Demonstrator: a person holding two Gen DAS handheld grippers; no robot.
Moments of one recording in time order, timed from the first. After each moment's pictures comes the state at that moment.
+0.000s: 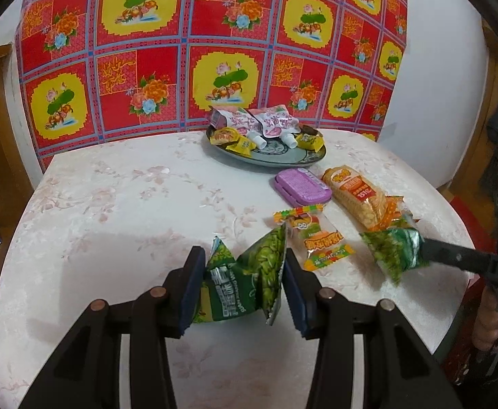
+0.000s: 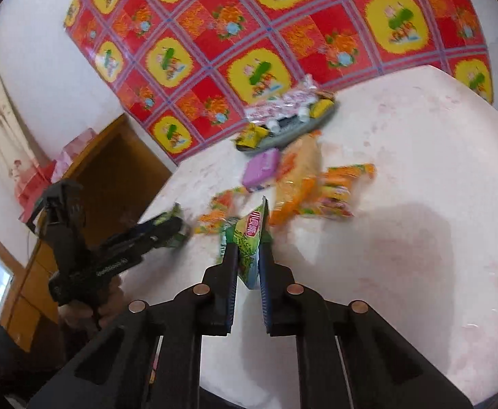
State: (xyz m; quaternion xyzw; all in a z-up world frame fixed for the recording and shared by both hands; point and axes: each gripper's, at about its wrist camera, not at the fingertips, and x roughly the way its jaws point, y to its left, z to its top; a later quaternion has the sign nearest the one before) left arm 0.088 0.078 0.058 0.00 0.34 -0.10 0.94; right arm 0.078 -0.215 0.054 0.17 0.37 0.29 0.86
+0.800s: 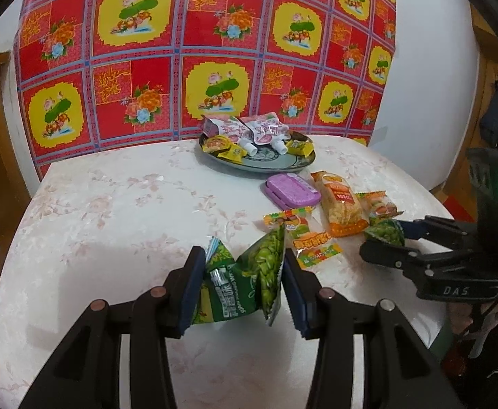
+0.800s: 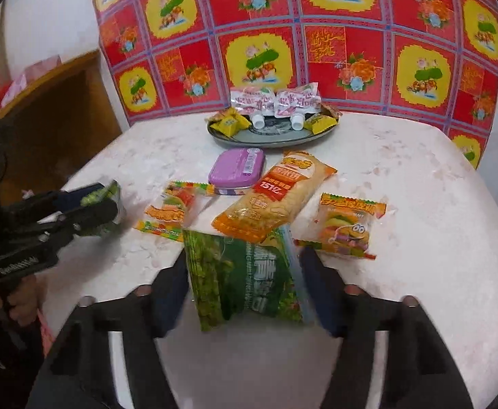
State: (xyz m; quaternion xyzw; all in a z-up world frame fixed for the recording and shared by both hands) left arm 0.080 0.078 0.060 0.00 0.32 -0.12 0.94; right arm 0.096 -0.150 0.052 -0.02 0.37 0.22 0.90
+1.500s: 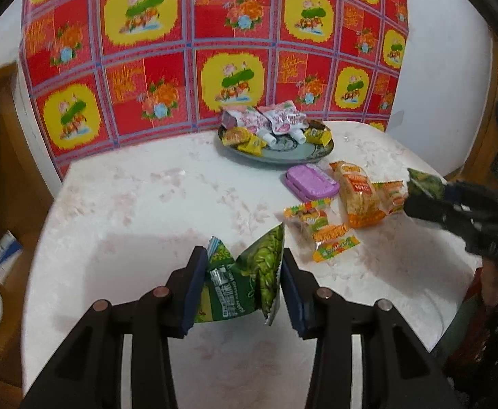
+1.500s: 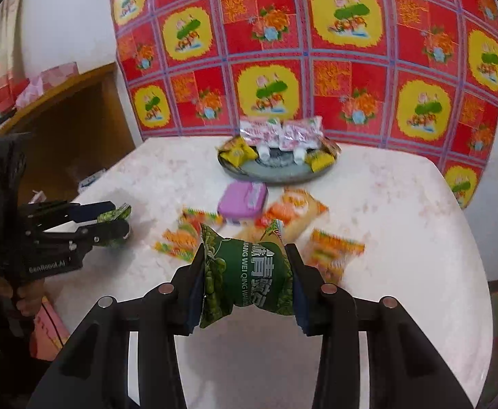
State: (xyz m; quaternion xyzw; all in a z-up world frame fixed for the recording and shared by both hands) left arm 0.078 0.075 0.075 0.04 0.35 -0.07 0.93; right arm 0.094 -0.158 0.094 -0.03 0.34 0.25 0.90
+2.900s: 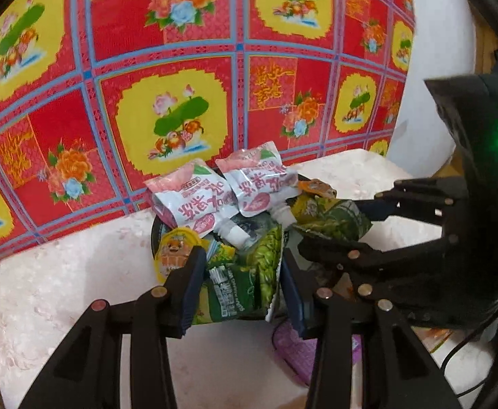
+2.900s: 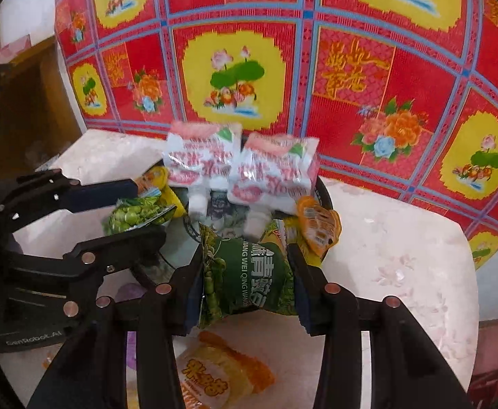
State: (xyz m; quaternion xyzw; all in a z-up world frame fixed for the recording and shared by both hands) left arm 0.244 0.016 0.079 0.08 0.33 -0.13 0.93; right arm 0.269 -0.123 0.079 -0.11 0.41 0.23 0.88
